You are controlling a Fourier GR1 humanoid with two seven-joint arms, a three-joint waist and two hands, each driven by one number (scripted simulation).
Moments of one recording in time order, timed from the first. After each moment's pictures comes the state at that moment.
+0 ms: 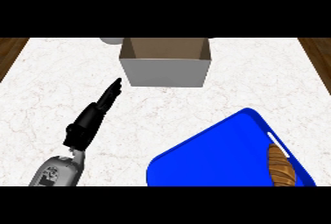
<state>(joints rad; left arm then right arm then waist) -0.19 0.21 -0.22 -1.55 -0.01 -0.04 0.07 0.50 -0.36 -0.26 -1.87 -0.24 -0.01 0.40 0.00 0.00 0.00</state>
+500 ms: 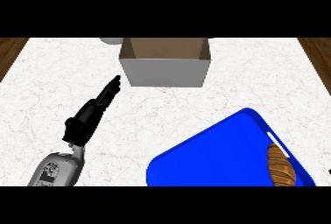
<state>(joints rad) -0.21 0.18 -0.16 -1.53 -0.04 -0.09 0.08 0.43 -0.27 -0.27 -1.81 -0.12 0.01 0.38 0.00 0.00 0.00</state>
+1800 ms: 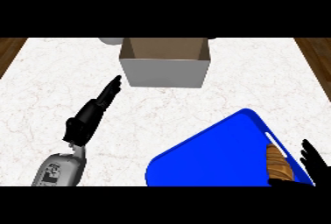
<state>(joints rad) -0.20 0.11 -0.10 -1.54 -0.11 -0.16 0.09 0.28 -0.18 -0.24 -1.63 0.08 0.09 0.37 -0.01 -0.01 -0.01</state>
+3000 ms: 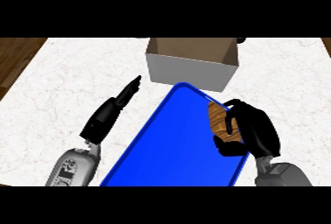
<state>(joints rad) -0.25 0.06 -0.17 -1.52 -0.14 -0.20 0.09 -0.16 -0.25 0.33 -1.66 0.93 0.06 0.40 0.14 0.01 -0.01</state>
